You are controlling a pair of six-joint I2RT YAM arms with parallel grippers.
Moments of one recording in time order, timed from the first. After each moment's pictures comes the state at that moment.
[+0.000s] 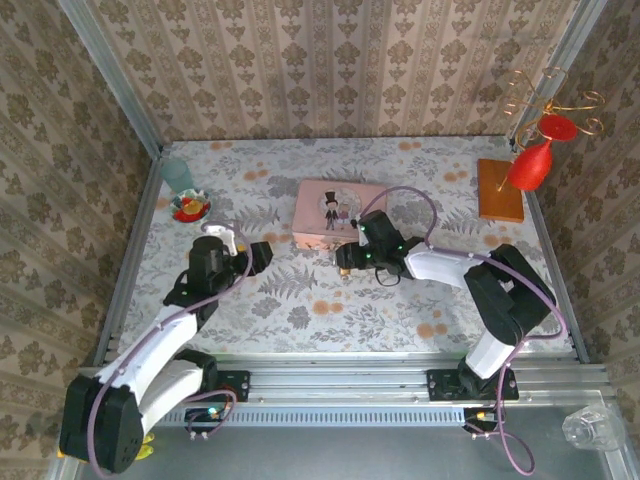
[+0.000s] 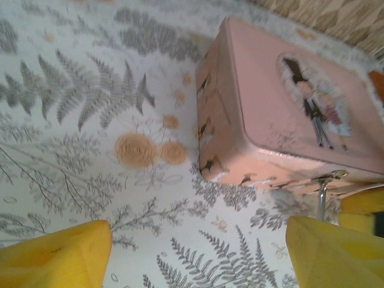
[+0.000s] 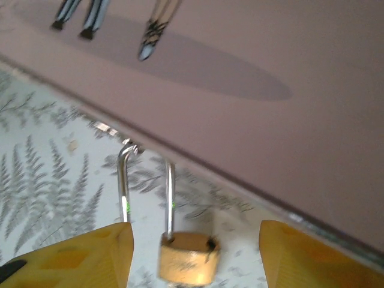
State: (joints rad) left arm -0.35 0.89 0.42 0.00 0.14 -0.43; right arm 0.56 1.67 0.88 -0.08 -0.12 0.45
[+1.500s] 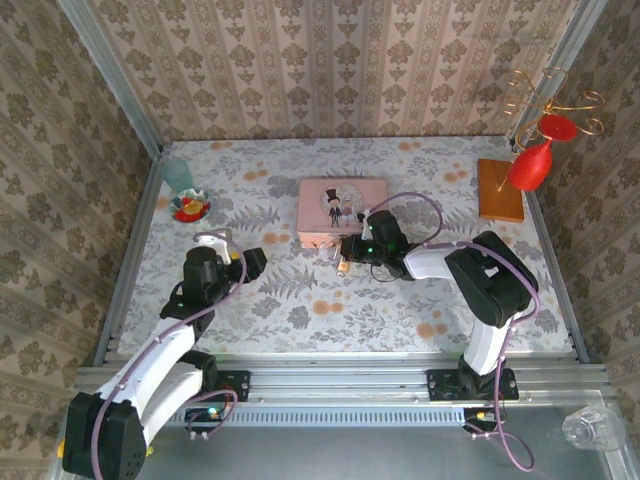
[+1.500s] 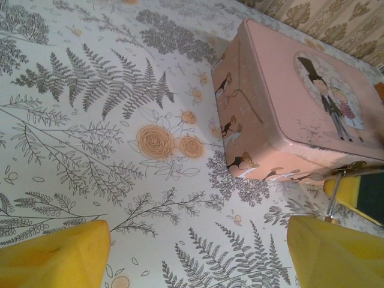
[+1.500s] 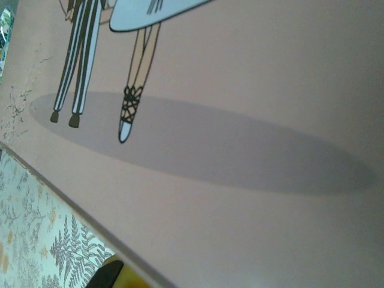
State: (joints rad) left arm -0.31 0.81 0.33 0.03 0.16 -0.46; right arm 0.52 1.80 0.80 0.34 -0.27 0.69
